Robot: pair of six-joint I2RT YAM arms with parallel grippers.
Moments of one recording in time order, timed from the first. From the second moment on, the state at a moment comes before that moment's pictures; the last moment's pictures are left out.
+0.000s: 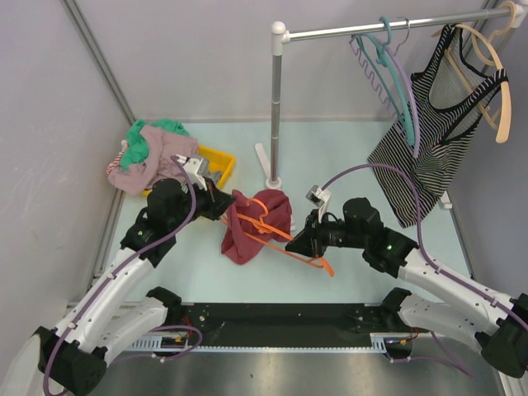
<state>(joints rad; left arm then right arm) -0.44 0.82 0.75 -0.23 0.25 -0.35 0.80 0.89 0.68 -0.12 -0.50 0.43</state>
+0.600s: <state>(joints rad) -0.44 0.80 0.71 -0.20 0.34 -0.40 0.81 0.80 0.67 -0.11 -0.43 0.44</state>
